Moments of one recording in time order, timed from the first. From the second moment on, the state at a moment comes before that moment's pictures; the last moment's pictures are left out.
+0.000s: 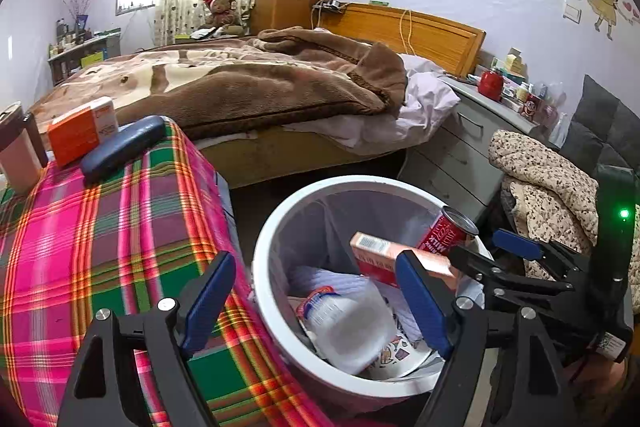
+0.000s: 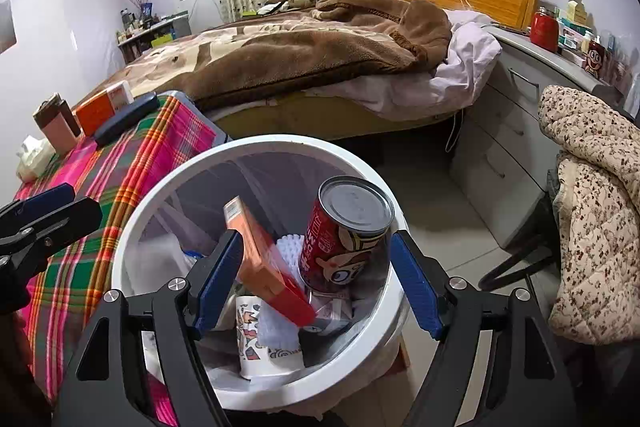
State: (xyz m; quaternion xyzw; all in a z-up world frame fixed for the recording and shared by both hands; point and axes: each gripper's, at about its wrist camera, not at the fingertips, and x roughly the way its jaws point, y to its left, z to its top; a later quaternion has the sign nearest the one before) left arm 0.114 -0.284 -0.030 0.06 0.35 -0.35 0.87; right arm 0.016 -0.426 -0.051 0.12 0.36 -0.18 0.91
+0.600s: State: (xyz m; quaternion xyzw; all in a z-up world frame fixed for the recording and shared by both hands) left arm 0.071 -0.213 -0.006 0.04 0.31 -0.28 0.90; right arm -0.016 -0.379 -0.023 0.12 0.29 -0.16 0.94
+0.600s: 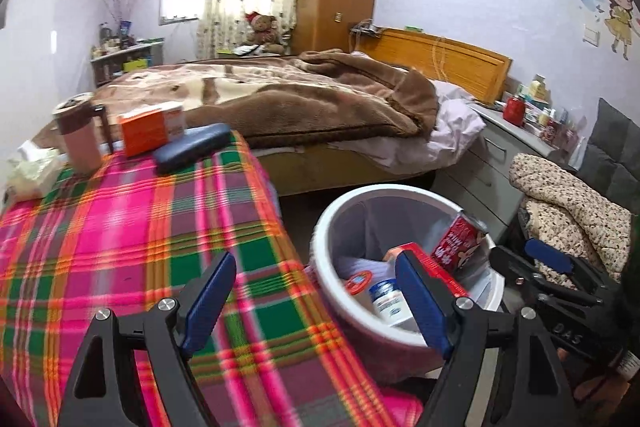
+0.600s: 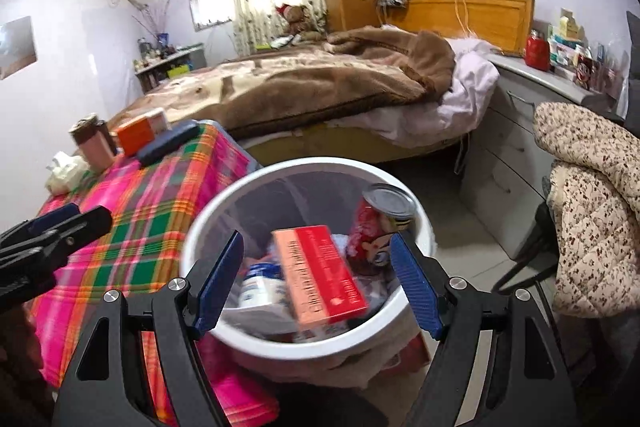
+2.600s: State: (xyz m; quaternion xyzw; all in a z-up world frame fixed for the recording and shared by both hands) left arm -0.009 -0.128 0.001 0.04 0.26 -0.17 0.95; right arm -0.057 -0.298 -0.017 0.07 0.24 -0.14 0.96
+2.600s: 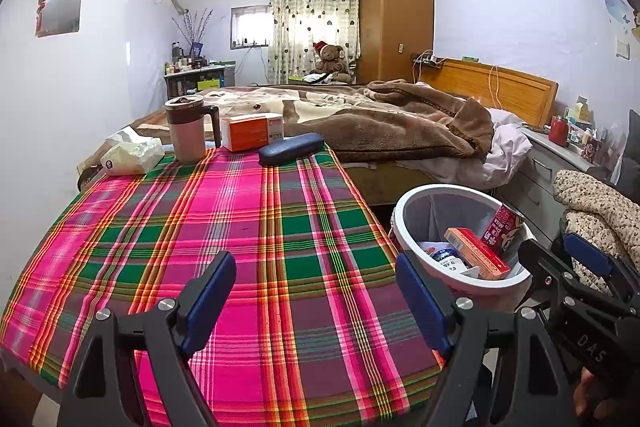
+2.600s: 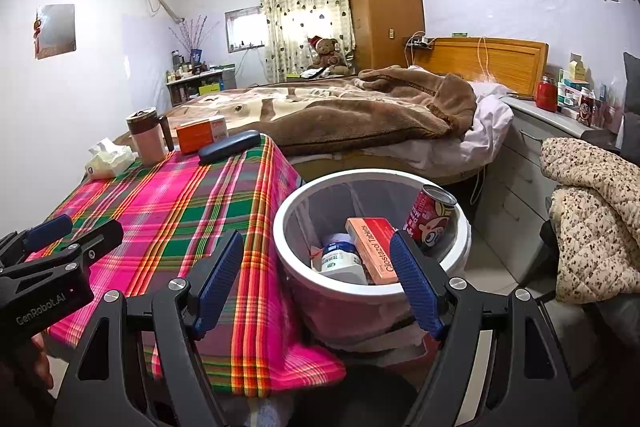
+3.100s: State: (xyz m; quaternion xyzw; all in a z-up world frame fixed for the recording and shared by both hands) left arm -0.012 -0.131 0.002 0.04 0.26 -0.17 0.95; right arm -0.057 -0.296 -0.017 0.07 0.24 -0.14 0.96
